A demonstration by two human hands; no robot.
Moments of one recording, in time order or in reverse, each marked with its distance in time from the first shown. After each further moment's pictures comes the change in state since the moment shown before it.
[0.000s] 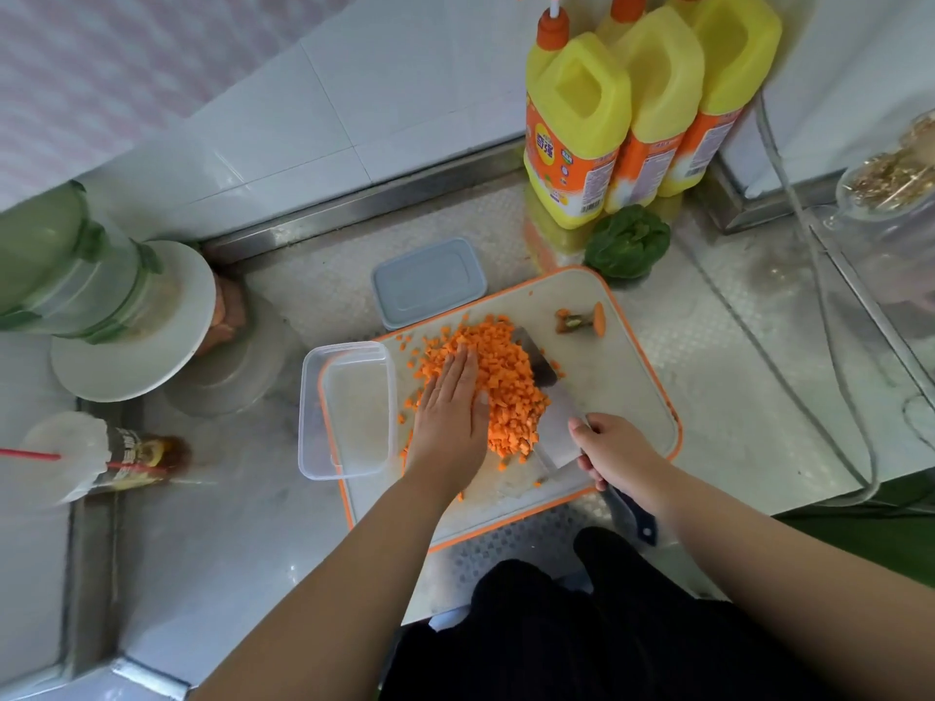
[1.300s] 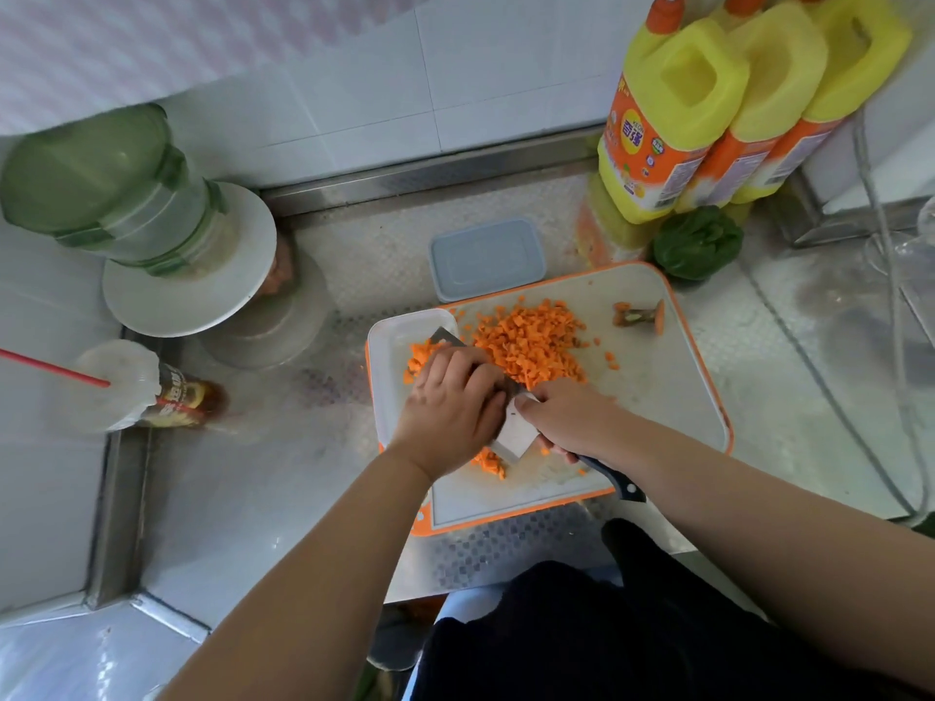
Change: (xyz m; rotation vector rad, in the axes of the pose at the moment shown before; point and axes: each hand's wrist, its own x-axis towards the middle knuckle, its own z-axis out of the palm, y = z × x) left_hand -0.018 -0.058 -0.033 0.259 0.355 0.430; right_hand -0.025 -0.095 0.066 -0.346 -0.284 -0.128
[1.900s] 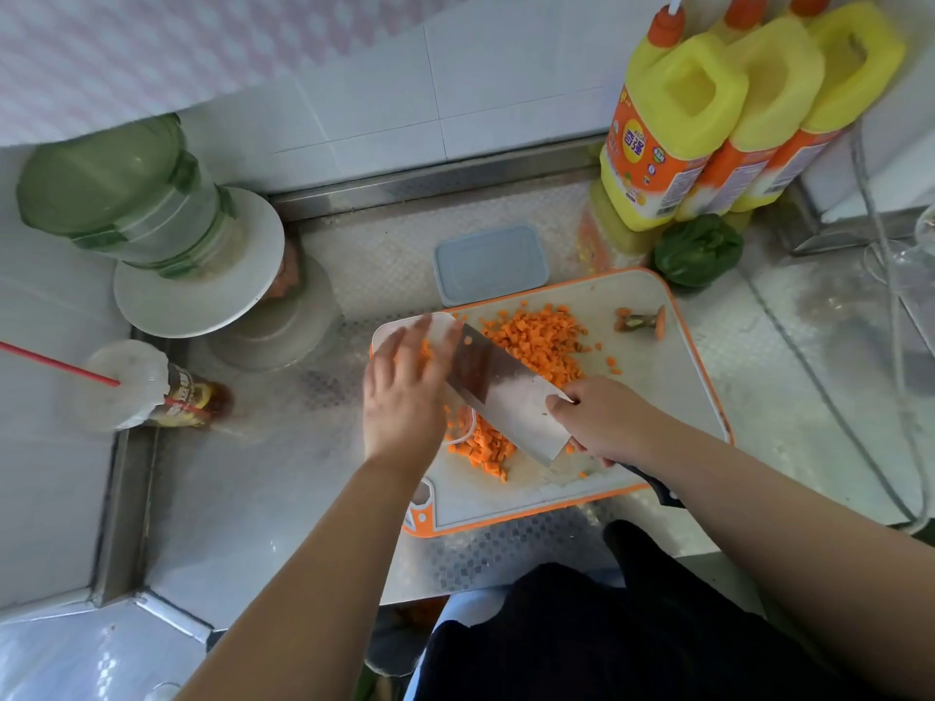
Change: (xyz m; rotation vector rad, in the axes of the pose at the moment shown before) left_hand -0.010 -0.012 -0.018 0.294 0.000 -0.392; right_hand -0.021 0.008 -0.021 -0.180 0.104 -0.047
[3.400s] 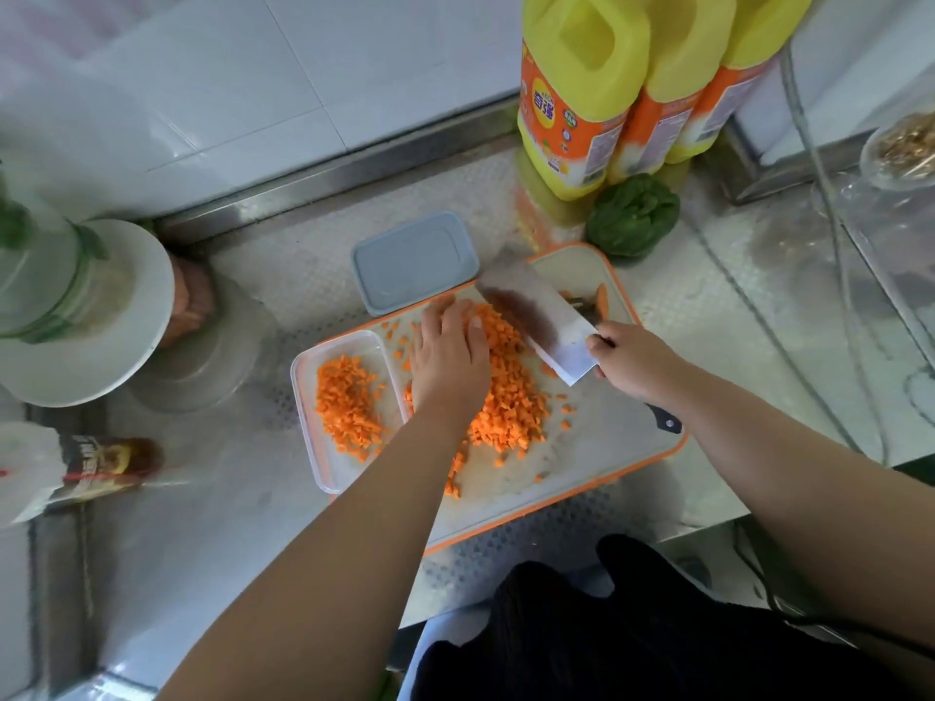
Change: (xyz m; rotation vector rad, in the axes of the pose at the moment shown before) left_hand 0.069 0.103 0.051 -0.559 -0.348 -0.265; right_hand 0.055 0.093 -0.062 0.132 0.262 0.137
